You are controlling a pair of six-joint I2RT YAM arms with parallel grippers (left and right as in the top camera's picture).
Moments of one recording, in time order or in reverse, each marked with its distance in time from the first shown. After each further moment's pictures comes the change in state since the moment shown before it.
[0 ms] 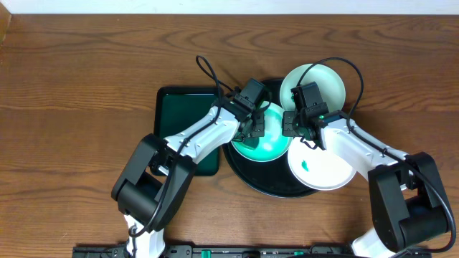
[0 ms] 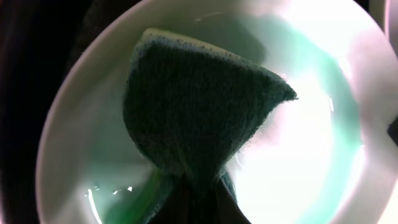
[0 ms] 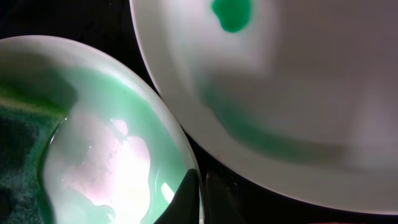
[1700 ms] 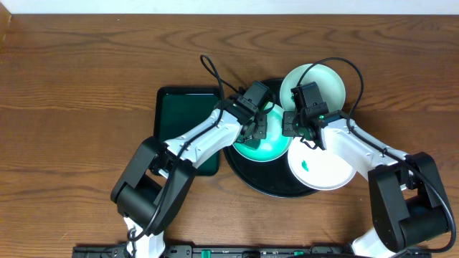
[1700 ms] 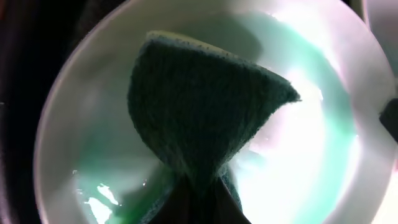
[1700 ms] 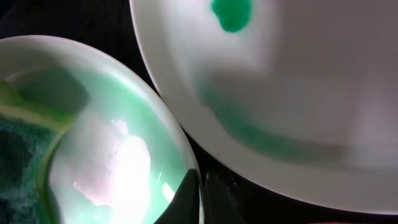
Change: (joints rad) left arm -0.024 -0.019 -0.005 -0.002 -0.040 0.038; right arm 0.000 0.000 0.000 0.000 0.000 0.000
